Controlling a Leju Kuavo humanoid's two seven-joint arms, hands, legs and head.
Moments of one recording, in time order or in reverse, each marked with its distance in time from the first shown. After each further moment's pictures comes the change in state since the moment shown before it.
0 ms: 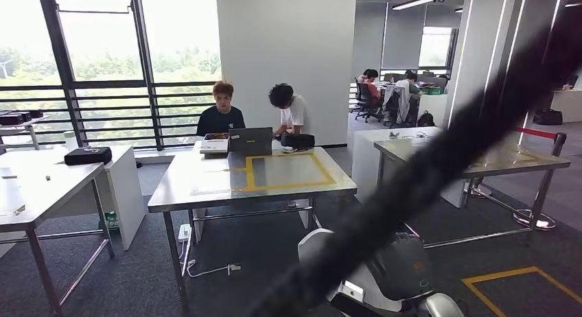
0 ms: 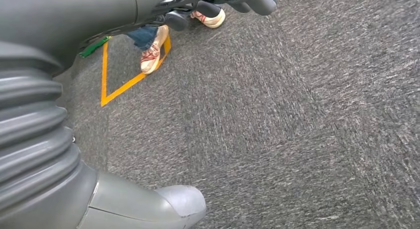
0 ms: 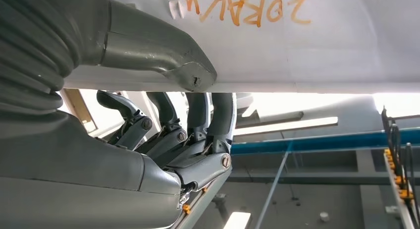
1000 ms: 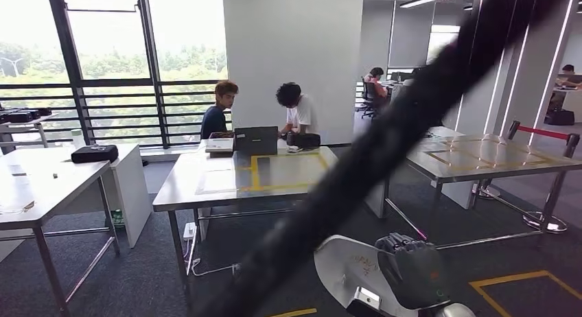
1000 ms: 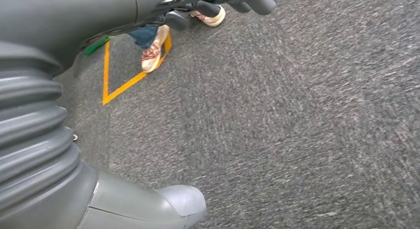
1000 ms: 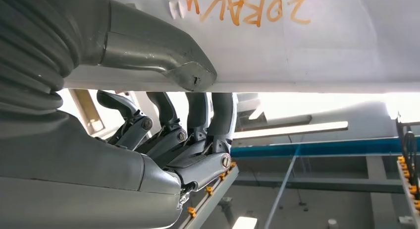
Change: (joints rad) left arm -0.002 -0.020 -0.005 -0.002 -0.021 0.001 0.010; right arm 0.064 -0.055 -0.039 -0.044 -0.016 0.000 0.002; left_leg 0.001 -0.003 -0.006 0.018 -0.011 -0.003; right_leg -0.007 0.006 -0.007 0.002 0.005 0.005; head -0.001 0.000
